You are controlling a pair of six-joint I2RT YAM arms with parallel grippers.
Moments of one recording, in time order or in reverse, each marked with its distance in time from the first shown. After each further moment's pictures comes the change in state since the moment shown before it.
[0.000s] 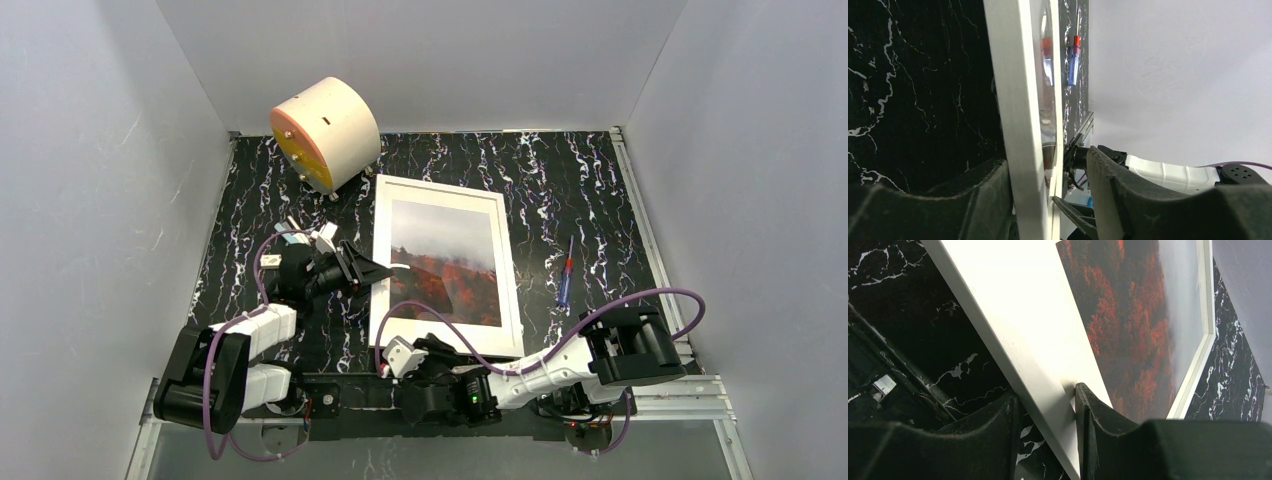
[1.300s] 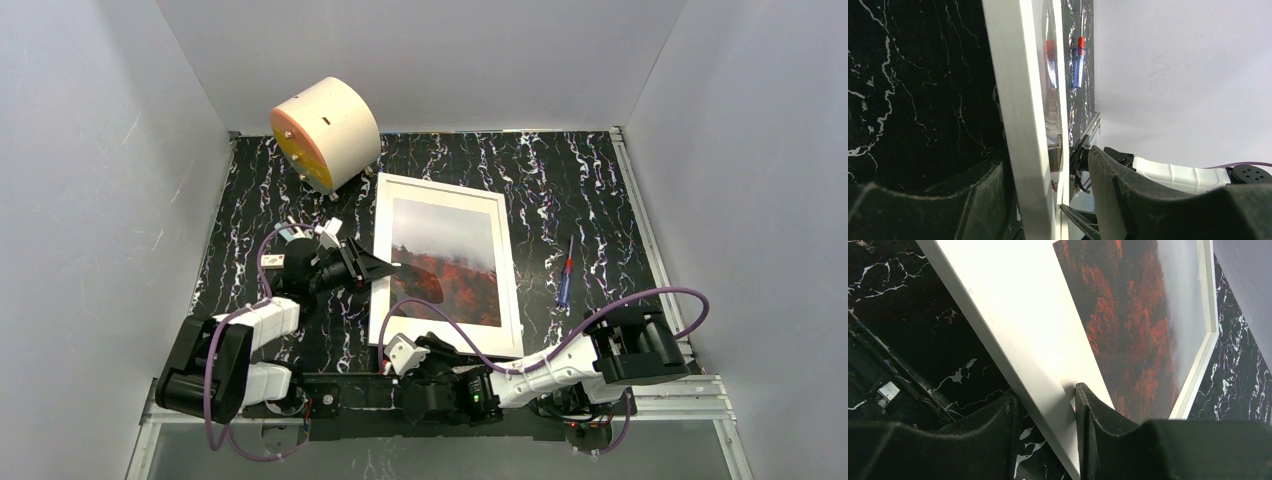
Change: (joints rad) left arm -0.024 0.048 0.040 -0.012 -0.029 0.042; right arm 0.000 -0.019 0.001 0.002 0.011 0.028
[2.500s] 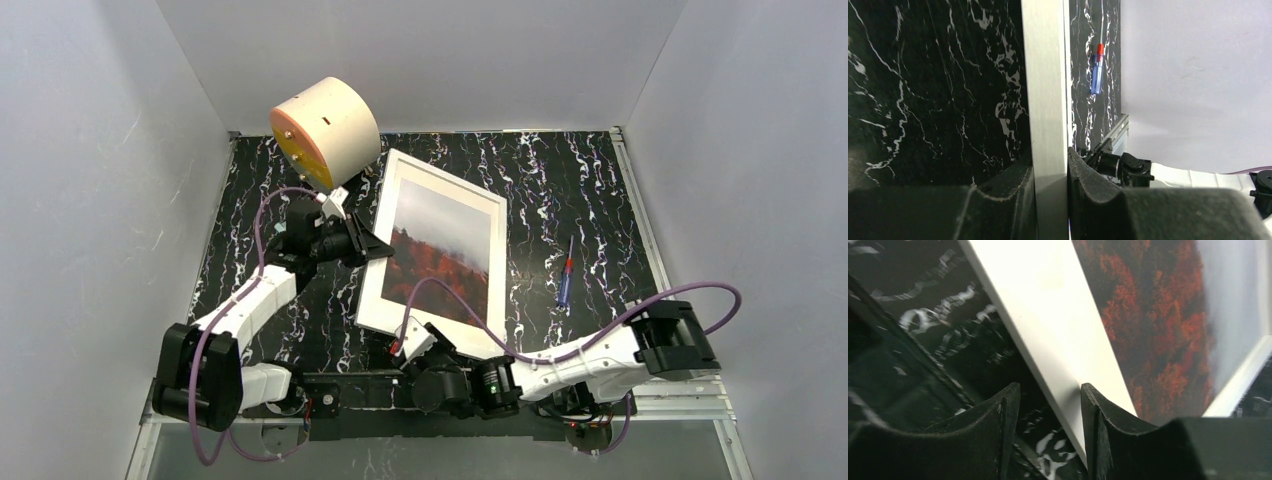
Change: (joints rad) left arm -0.015 -0.022 0.330 -0.519 -0.082 0.220; right arm -0.006 -0.135 0.009 0.015 -0.063 0.106
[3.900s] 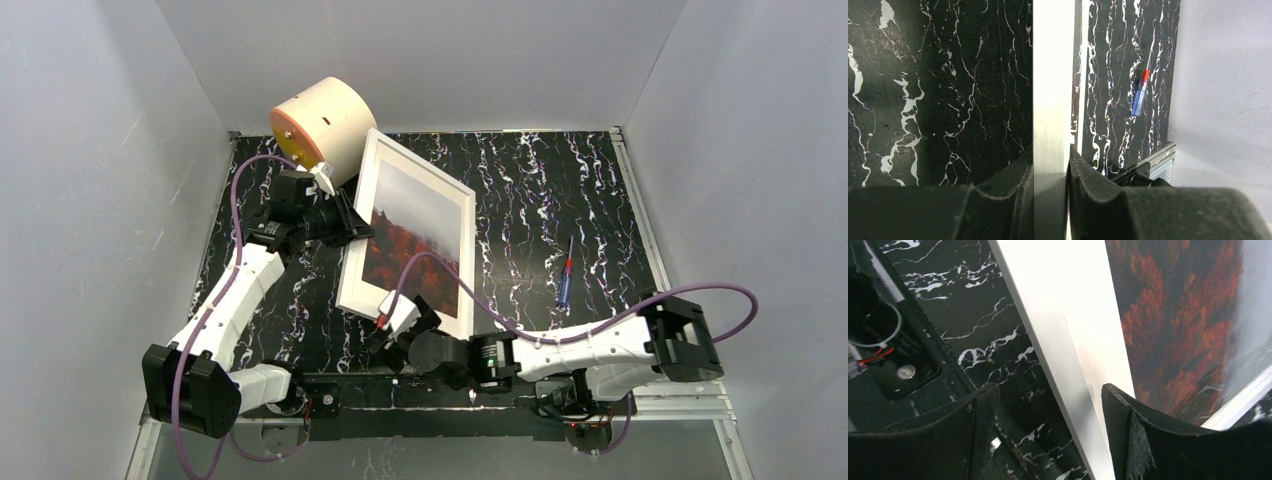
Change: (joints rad) left arm 0.000 -0.043 0.401 -0.598 -0.292 0.200; right arm -0.148 -0.085 0.089 0.046 -0.340 -0.069
